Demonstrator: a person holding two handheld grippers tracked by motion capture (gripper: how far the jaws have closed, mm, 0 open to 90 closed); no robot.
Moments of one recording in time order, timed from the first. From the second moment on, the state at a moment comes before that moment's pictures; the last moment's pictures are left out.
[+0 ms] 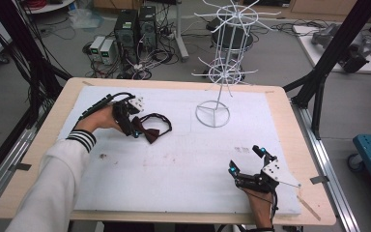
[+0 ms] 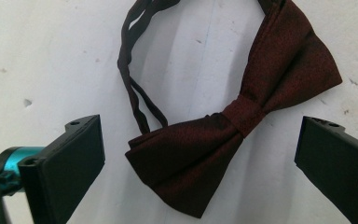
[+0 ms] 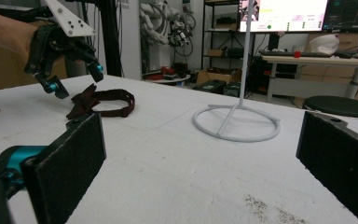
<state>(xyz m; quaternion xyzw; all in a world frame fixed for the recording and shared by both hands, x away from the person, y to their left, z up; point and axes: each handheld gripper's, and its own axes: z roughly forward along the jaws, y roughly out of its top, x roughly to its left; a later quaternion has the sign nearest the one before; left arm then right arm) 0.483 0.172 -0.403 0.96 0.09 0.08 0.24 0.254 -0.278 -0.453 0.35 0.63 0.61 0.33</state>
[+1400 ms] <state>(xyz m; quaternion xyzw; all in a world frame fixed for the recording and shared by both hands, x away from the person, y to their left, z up) 0.473 0.170 -0.410 0.97 0.08 0.05 0.24 0.254 -0.278 -0.453 0.35 0.63 0.61 0.33</state>
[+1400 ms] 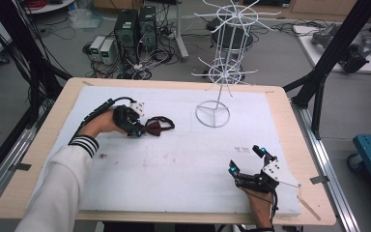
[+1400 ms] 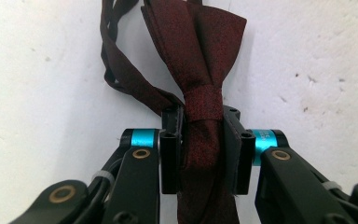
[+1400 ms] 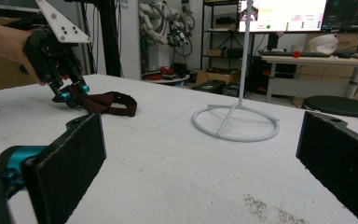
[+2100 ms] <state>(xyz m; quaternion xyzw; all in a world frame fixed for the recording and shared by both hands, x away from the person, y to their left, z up) 0.451 0.170 -0.377 0.94 0.11 0.05 0.31 0.255 -0.279 -0.452 0.35 0.63 0.61 0.33</state>
